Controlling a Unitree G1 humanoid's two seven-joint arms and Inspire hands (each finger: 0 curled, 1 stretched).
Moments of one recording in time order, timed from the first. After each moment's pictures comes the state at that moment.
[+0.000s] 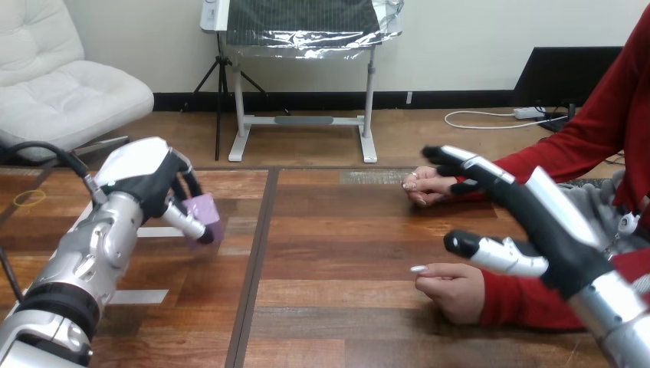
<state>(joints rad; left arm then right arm) -0.76 0.50 -0.38 1.10 0.60 -0.16 0.09 -0.08 -0.48 -0.06 0.30 -0.16 -0.65 0.27</state>
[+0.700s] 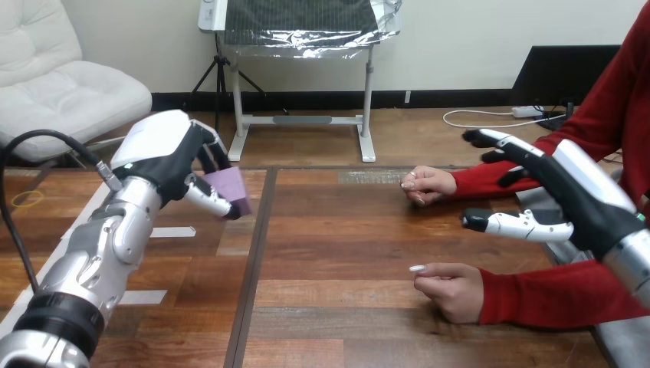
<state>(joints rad) -0.66 0.51 -0.32 0.80 0.59 -0.16 0.09 -0.30 -0.63 -0.05 0.60 -0.28 -0.66 0.23</state>
